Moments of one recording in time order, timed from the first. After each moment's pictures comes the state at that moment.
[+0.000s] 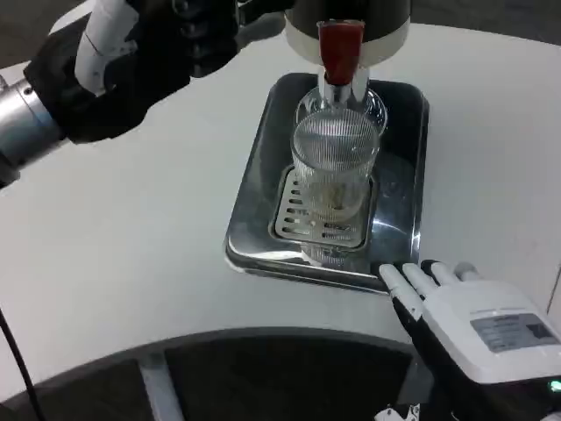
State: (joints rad) left arm -0.99 0.58 0.16 0.56 -0.47 -0.11 -1.10; right arm 0.17 -0.07 0.16 -0.91 -1.42 0.02 0.80
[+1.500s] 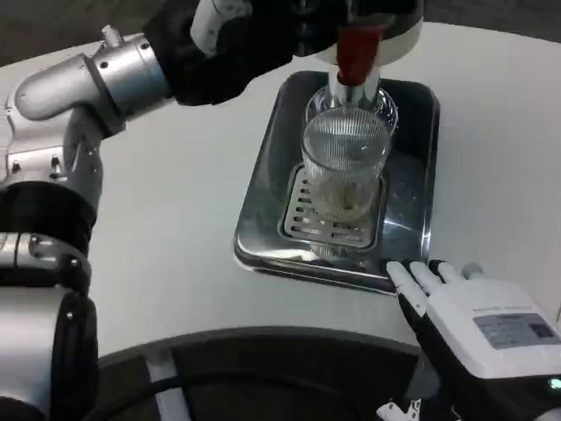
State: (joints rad) left arm -1.36 0.38 0.15 1.10 -0.30 -0.32 -1.23; right arm 0.17 -0.02 0.16 -0.90 -1.46 0.03 0.80
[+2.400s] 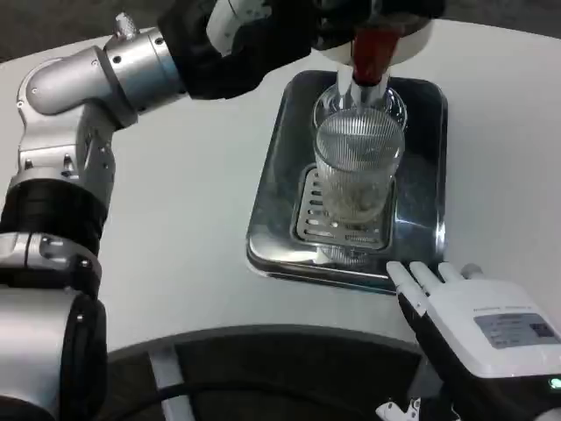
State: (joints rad) left arm -1.36 0.36 0.13 1.05 -0.30 -0.36 -1.26; right arm 0.17 -0.01 0.16 -0.90 -1.46 0.03 0.80
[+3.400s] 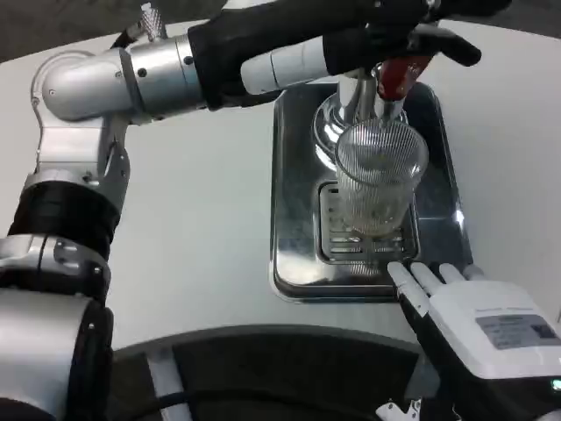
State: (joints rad) left arm -1.35 0.35 0.05 1.04 -0.22 -0.65 -1.30; right arm 0.17 -0.01 0.16 -0.90 -1.45 0.04 0.80
